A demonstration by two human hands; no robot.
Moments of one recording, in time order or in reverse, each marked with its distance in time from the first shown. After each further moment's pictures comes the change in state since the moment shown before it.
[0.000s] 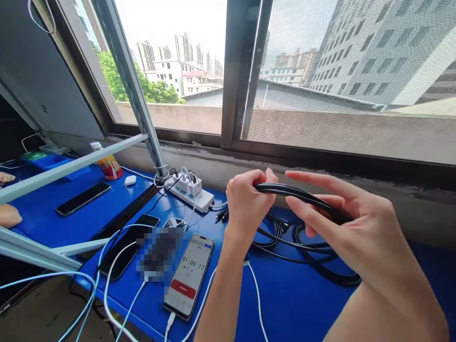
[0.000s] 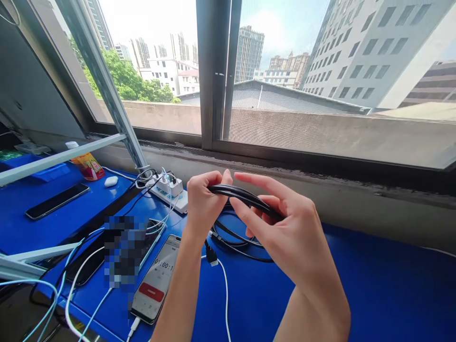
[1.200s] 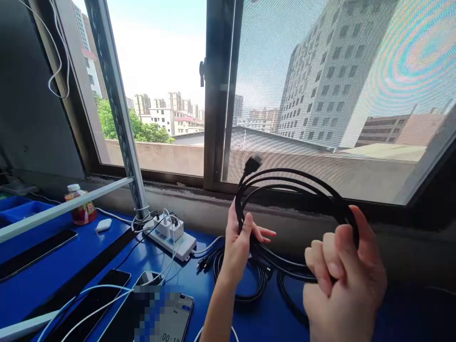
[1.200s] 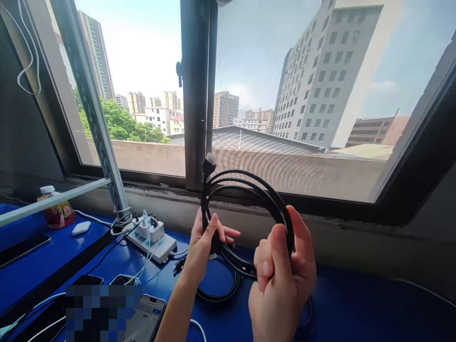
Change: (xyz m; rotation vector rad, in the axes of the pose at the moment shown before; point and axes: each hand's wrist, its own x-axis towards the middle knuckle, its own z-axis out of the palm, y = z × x) left_hand 0.000 -0.010 0.032 -0.907 -0.291 -0.239; right_hand 0.003 -0.001 0.012 0.755 0.695 -0.086
